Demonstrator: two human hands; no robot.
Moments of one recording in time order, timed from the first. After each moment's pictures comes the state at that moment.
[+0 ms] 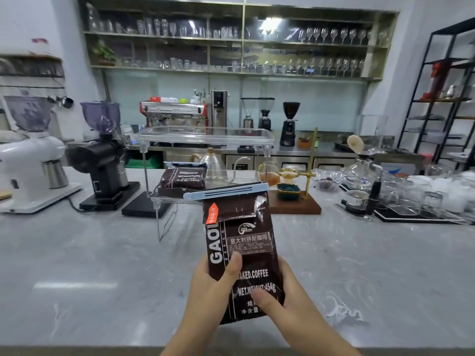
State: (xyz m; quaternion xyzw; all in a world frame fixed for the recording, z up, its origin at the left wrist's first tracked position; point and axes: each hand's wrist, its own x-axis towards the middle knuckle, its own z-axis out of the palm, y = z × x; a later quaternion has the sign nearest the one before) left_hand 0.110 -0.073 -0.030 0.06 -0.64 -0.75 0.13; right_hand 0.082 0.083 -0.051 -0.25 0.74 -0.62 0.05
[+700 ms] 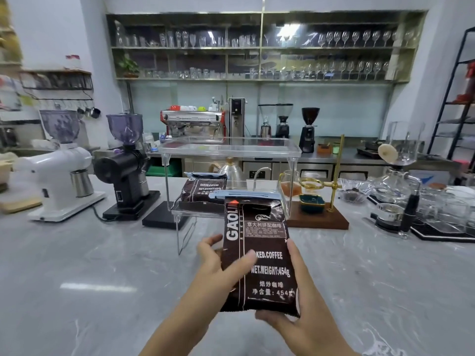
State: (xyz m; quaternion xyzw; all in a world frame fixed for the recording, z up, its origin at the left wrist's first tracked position) left_hand 0.097 -0.119 0.015 0.05 -0.67 -0.74 0.06; right_hand 0.061 0.055 -0.036 -0.32 0.76 -0.56 -0.06
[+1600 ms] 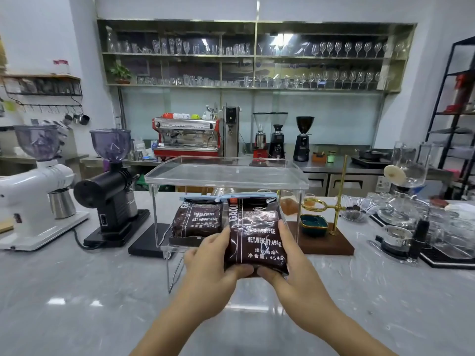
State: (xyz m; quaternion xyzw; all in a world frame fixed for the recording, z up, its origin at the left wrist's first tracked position) left_hand 0.004 -0.153 0.049 -0.03 -0.90 -0.35 0.26; right_hand -0.034 0.020 0.033 -0.28 0.79 -0.53 -0.08
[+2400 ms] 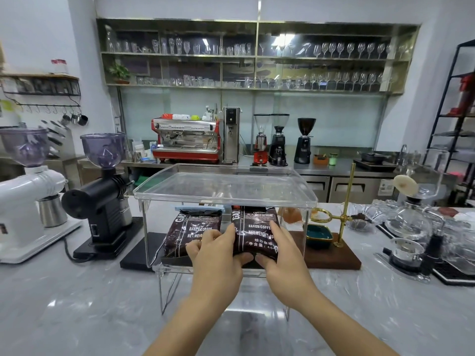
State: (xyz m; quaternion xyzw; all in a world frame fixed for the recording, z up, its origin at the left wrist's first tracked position) left_hand -0.059 -0.142 0.063 0.05 -0.92 -0.26 0.30; right_hand -0.104 -0.013 0.050 -0.21 0.83 -0.51 -0.11
